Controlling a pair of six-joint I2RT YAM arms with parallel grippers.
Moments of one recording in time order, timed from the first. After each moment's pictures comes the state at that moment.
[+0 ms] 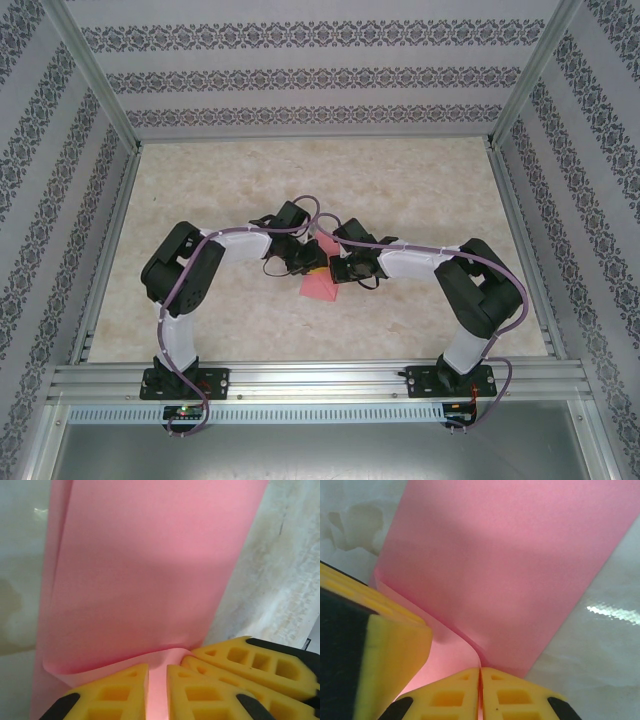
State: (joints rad) left arm -0.60 1.95 1.12 -0.25 0.57 -0.86; right arm 0.68 1.72 0.88 -0.27 -0.12 0.46
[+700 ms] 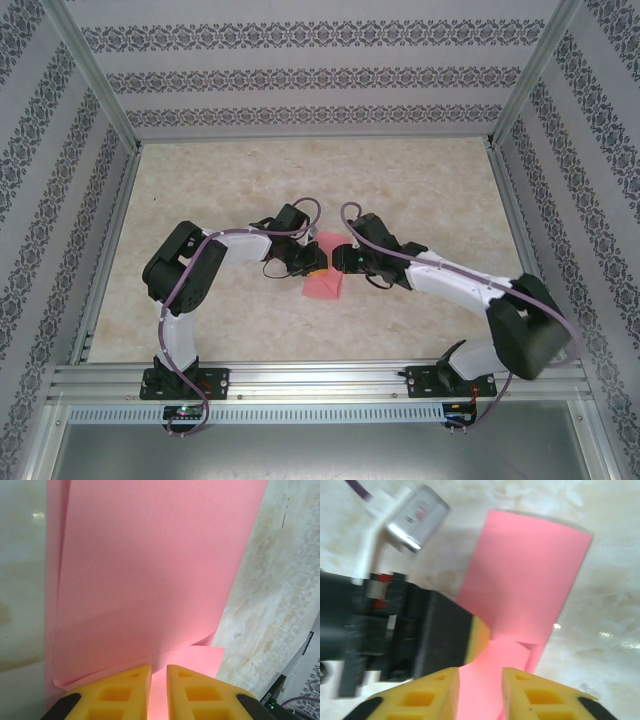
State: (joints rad) left arm -0.60 1.96 1.09 -0.20 0.58 -0.82; right arm 0.69 1.39 0.77 -0.21 -0.10 0.61
